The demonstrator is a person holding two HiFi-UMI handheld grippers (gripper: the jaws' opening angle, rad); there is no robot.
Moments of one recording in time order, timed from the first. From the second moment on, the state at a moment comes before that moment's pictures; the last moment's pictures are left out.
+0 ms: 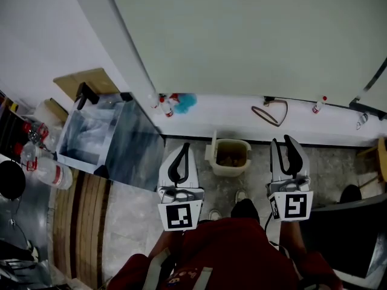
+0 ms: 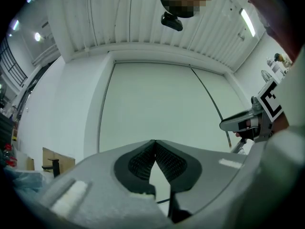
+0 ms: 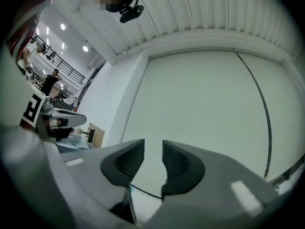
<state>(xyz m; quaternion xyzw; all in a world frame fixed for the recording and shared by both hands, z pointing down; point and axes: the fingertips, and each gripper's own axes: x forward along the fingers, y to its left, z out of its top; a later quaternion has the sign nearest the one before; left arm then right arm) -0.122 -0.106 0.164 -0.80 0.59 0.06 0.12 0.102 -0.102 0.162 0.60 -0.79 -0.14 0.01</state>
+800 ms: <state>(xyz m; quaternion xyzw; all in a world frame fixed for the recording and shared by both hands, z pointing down) -0.114 -0.104 0.161 -0.80 0.58 0.05 0.13 0.098 -0.099 0.161 0.59 -0.79 -0.15 0.03</state>
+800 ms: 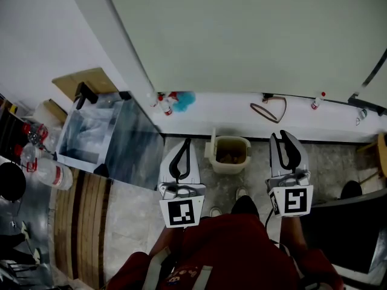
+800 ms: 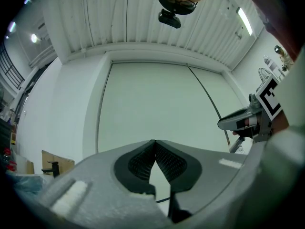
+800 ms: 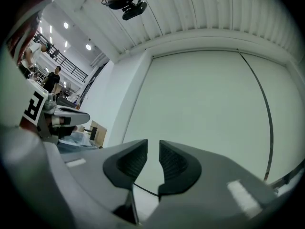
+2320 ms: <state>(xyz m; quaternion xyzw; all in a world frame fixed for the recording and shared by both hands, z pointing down) -0.137 -0.120 0.190 -0.80 0.59 0.03 0.10 0.079 -0.116 0.189 0.59 -0.79 -0.13 0.06</state>
